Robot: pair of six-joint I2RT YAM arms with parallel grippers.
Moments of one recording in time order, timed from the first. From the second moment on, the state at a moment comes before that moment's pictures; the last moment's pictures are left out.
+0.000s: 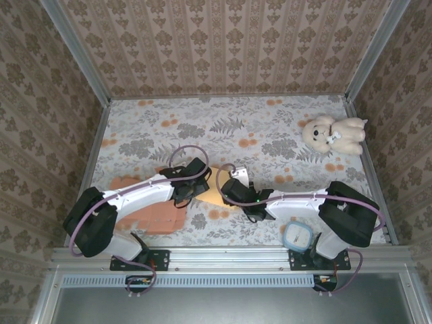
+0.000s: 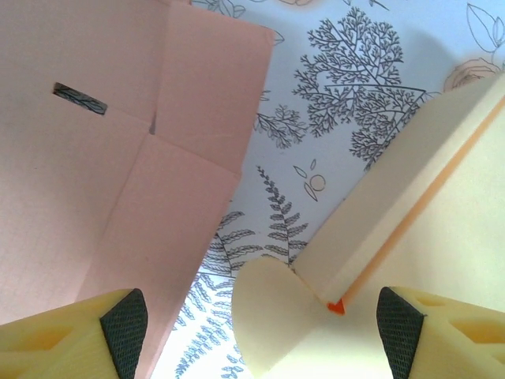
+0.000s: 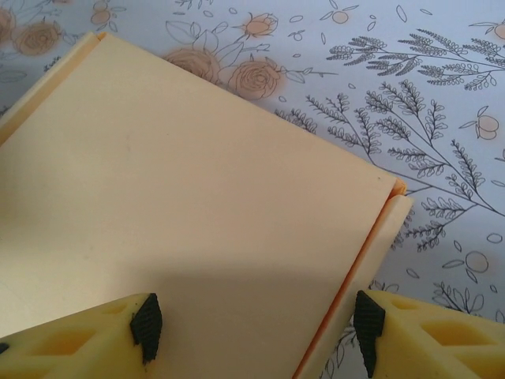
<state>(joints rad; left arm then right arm) -0.84 1.43 0.83 -0.62 -0.26 -1.16 0.98 1.57 0.73 -0.05 0.49 0.65</state>
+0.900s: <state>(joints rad) -0.84 1.59 0.88 -0.34 -0.22 -0.81 0.75 1.51 0.60 0.14 0.19 0.59</state>
